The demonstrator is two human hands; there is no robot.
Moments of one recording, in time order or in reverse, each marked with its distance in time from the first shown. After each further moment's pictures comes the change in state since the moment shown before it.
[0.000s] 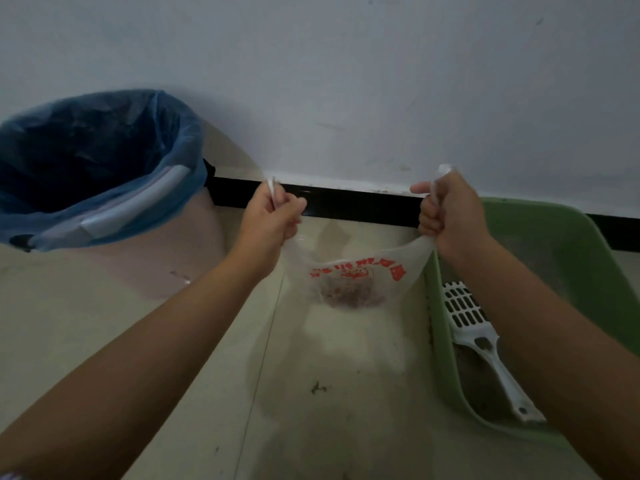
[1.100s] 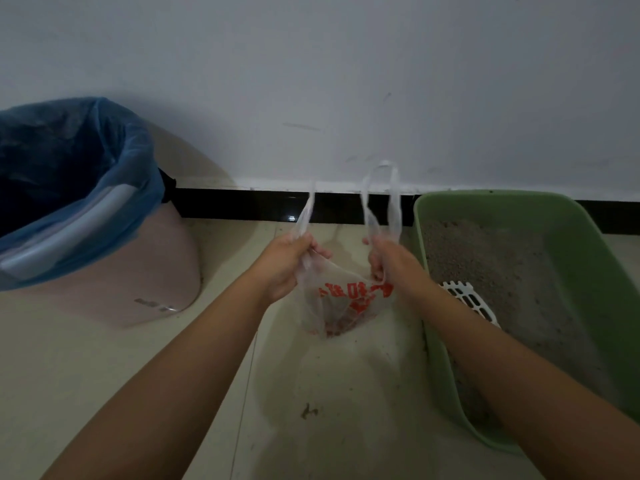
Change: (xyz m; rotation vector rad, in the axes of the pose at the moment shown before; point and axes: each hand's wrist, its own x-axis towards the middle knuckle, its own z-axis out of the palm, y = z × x) left_hand 0.030 -0.063 0.027 -0.052 -0.086 -0.529; right_hand 0.007 0.078 -0.002 -0.417 -0.165 0.110
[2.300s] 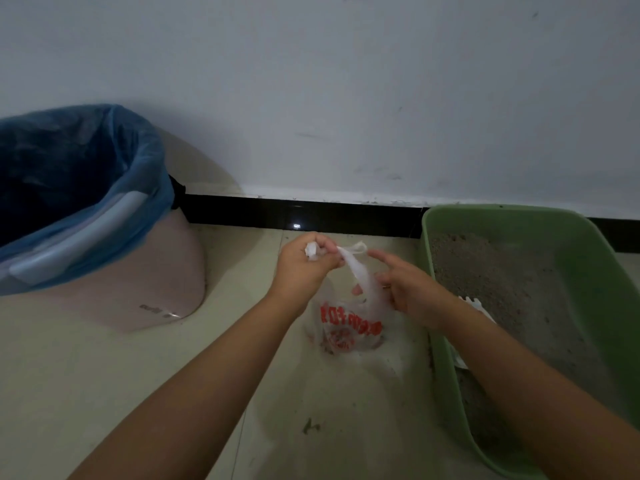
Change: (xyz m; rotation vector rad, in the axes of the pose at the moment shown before) left_hand -0.012 -0.005 0.021 0.290 0.139 0.401; right_hand -0.008 -0.006 -0.010 0.083 -0.245 0.186
